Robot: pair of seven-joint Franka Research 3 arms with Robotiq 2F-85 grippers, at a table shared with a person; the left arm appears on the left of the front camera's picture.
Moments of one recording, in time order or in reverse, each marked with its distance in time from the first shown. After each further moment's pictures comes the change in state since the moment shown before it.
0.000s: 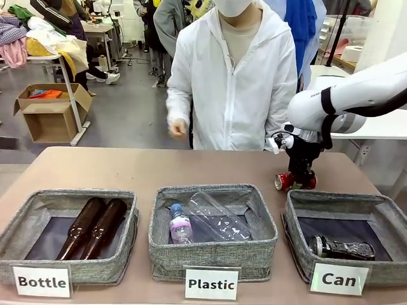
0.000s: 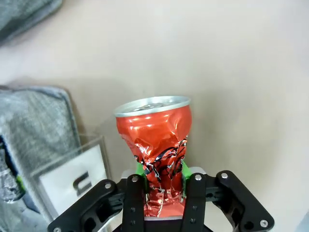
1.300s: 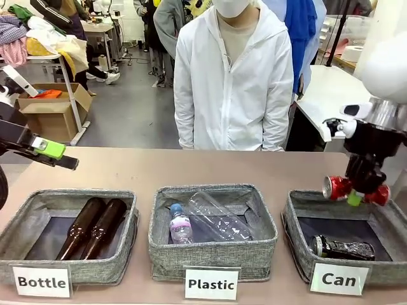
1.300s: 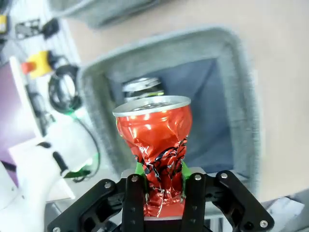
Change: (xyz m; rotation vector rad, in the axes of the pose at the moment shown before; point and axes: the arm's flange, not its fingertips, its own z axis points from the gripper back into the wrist) left arm 0.014 0.020 -0.081 -0.020 0.197 0.049; right arm -0.040 0.205 0.104 0.106 -0.028 -0.270
